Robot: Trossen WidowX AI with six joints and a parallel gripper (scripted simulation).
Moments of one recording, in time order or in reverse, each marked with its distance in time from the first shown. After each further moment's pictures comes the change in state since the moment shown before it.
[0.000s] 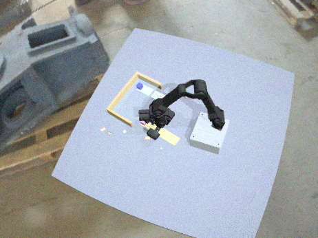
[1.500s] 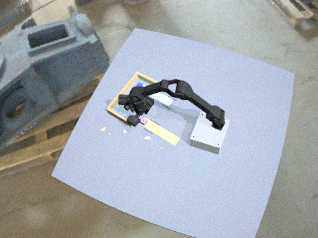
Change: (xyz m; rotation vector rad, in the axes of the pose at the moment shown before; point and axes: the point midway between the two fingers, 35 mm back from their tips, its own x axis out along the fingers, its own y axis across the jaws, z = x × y) arm -0.010 -0.003 0.140 0.002 -0.014 -0.003
